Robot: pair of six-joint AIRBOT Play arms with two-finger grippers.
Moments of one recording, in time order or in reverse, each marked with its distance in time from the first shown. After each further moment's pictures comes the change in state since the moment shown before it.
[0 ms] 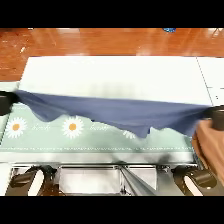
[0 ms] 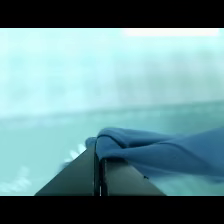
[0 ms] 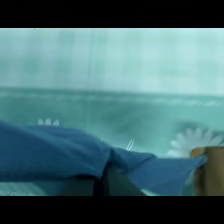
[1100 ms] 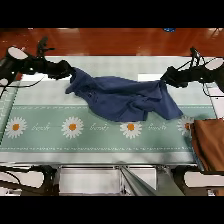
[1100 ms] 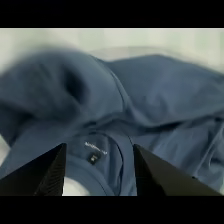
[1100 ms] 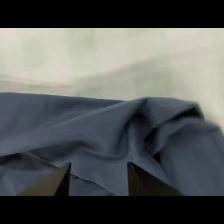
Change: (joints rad) left arm -0.169 -1.122 0.447 -0.273 0.217 0.071; right arm -0.335 -1.036 0.201 0.577 -0.519 -0.328
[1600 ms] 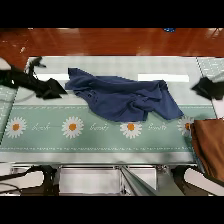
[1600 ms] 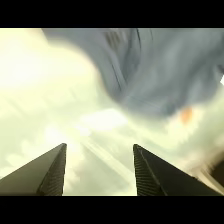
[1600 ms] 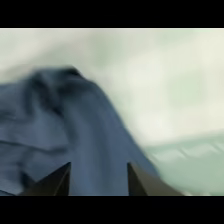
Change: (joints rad) left arm 0.124 0.209 -0.279 0.011 -0.321 -0.010; right arm -0.311 0.293 -0.198 -0.193 0.174 -0.027
